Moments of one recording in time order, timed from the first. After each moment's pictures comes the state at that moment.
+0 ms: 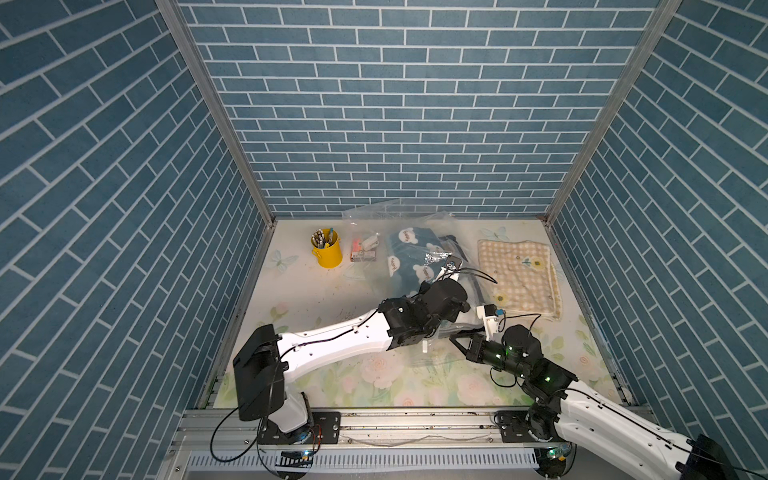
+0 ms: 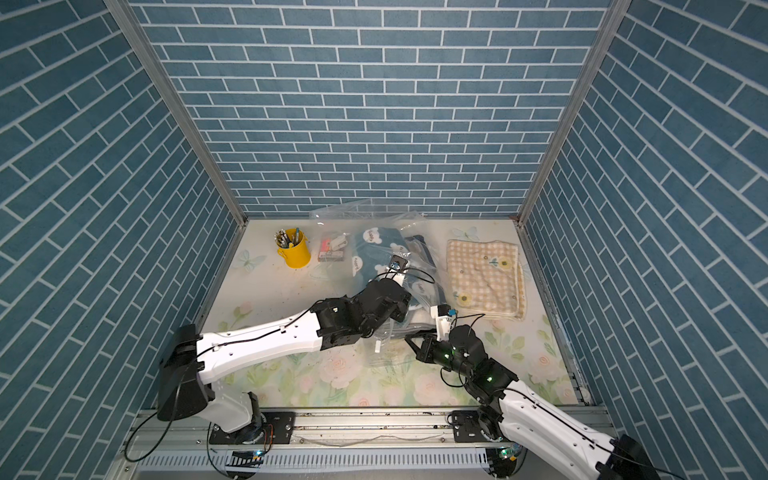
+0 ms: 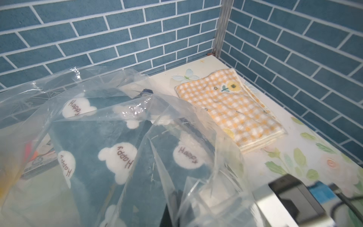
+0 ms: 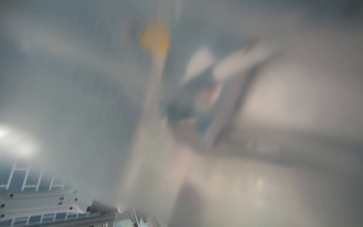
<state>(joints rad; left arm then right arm) -1.14 1.54 1.27 -0.27 -0.51 -0.34 0.77 0.68 0.18 0.13 -0.22 0.98</state>
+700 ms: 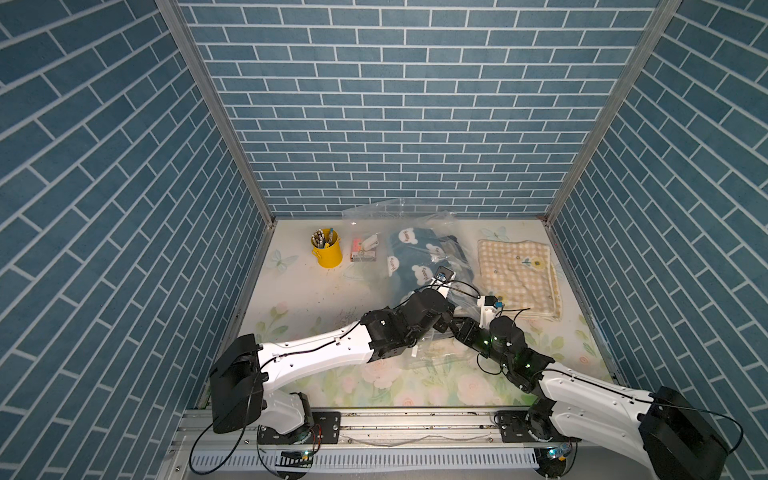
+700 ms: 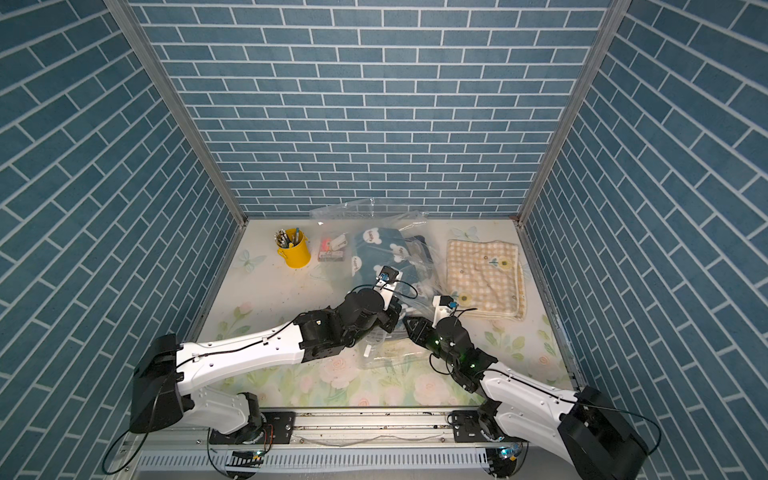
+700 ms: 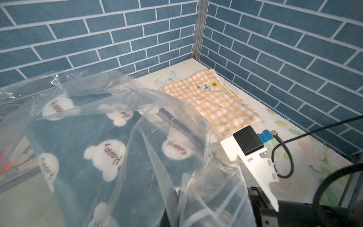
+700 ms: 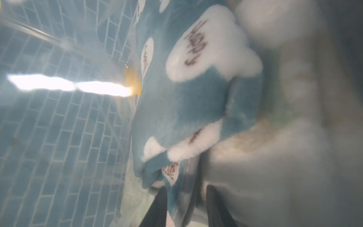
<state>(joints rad) -1.14 1.44 1.09 -0.11 -0.42 -0.28 0.78 1.00 0.23 0.39 -0.04 1.07</state>
